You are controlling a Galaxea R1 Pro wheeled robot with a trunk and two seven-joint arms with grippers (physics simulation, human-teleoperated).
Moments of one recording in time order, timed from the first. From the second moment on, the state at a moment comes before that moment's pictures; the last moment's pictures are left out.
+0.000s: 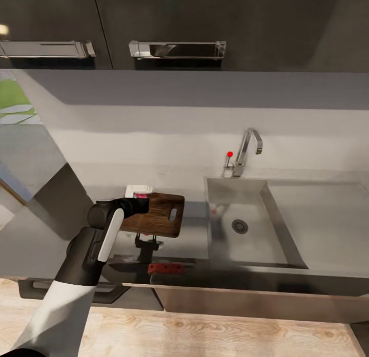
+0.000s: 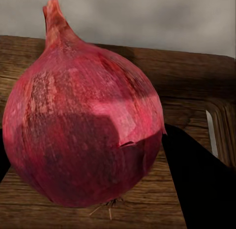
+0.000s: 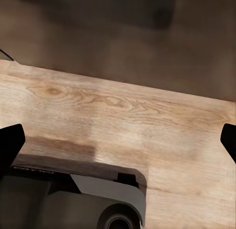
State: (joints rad) left arm -0.76 -0.03 -0.14 -1.44 0.21 1.00 0.12; right arm -0.09 0.01 -0.03 -0.46 0.15 -0.43 0.03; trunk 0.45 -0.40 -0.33
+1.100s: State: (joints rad) left arm -0.76 -0.04 -0.14 -1.40 0.21 1.00 0.11; right arm -0.09 0.01 -0.03 -0.46 0.16 -0.43 0.03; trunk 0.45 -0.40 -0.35
